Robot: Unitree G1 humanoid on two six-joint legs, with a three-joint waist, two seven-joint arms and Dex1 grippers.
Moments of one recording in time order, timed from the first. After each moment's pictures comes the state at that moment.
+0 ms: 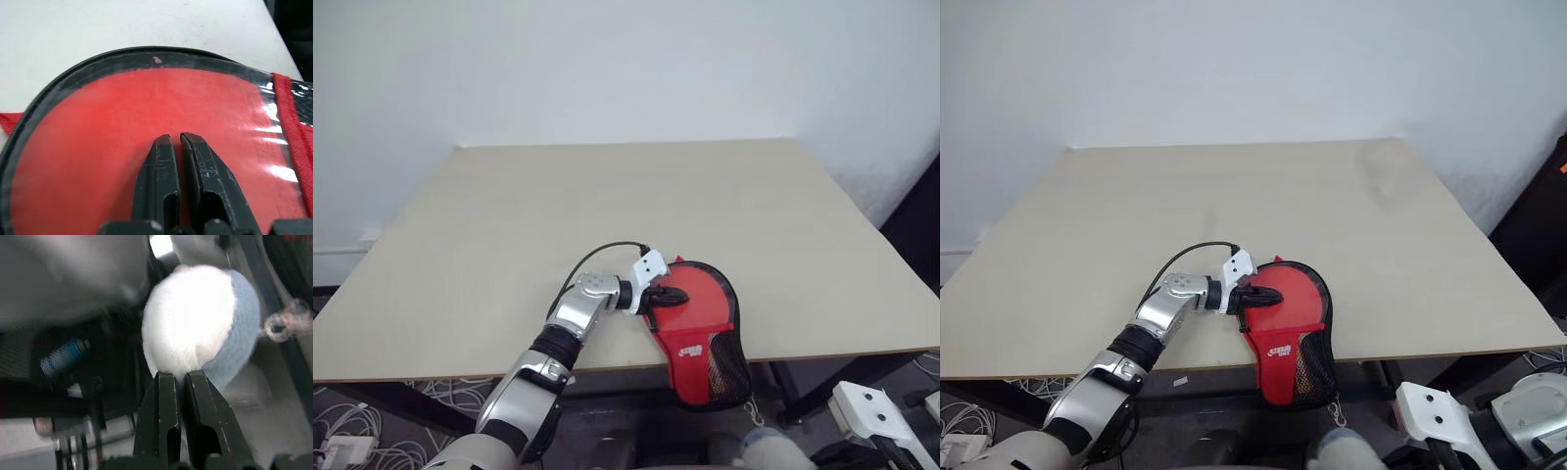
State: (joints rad) left arm -0.62 0.19 -0.31 0.61 -0.09 0.16 -1.02; right arm 0.61 -1.15 -0.35 -0.84 0.54 0.64 1.40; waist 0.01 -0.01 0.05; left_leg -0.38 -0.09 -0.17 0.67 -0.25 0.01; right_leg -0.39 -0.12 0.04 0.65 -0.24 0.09
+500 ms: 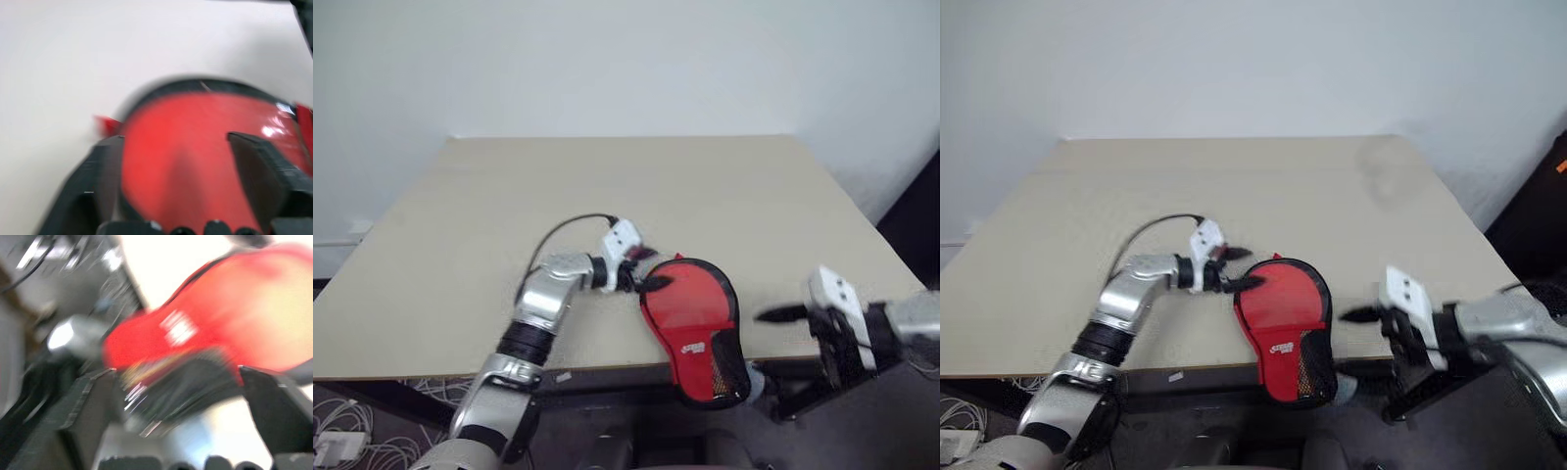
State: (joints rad) left arm -0.60 0.37 -0.14 0.26 -0.16 0.37 -0.95; right arm -0.14 -0.97 -0.08 -0.53 0.62 0.86 1.08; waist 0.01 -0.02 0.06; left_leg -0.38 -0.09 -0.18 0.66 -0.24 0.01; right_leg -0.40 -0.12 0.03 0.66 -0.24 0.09
